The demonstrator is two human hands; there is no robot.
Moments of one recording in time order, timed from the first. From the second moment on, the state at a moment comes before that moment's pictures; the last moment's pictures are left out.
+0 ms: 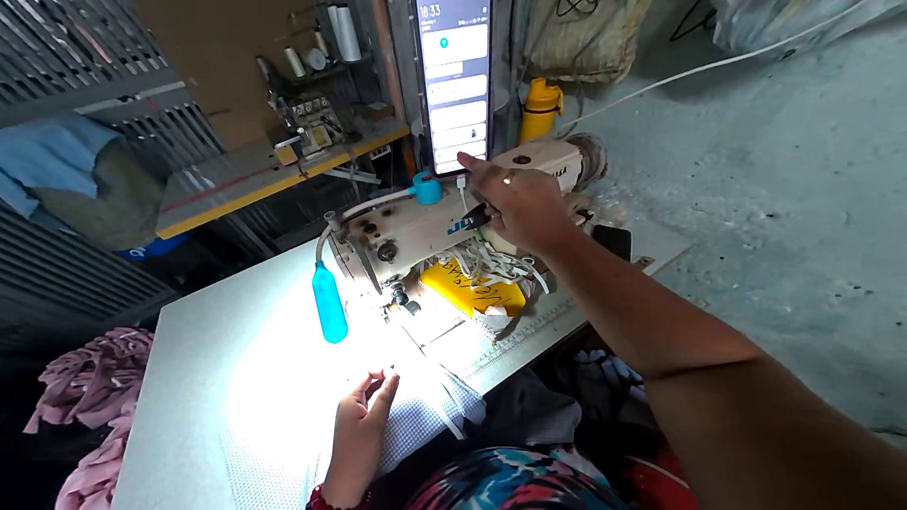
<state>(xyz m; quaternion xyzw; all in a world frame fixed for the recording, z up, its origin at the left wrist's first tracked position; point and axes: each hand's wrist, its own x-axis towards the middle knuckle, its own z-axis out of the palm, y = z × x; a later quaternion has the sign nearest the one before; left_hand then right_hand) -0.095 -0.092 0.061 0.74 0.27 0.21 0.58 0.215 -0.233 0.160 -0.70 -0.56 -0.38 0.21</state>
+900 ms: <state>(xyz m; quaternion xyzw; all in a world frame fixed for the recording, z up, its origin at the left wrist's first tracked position) -0.097 -0.090 0.071 0.75 0.17 0.23 0.60 0.055 -0.230 0.068 -0.67 -0.44 0.32 0.50</state>
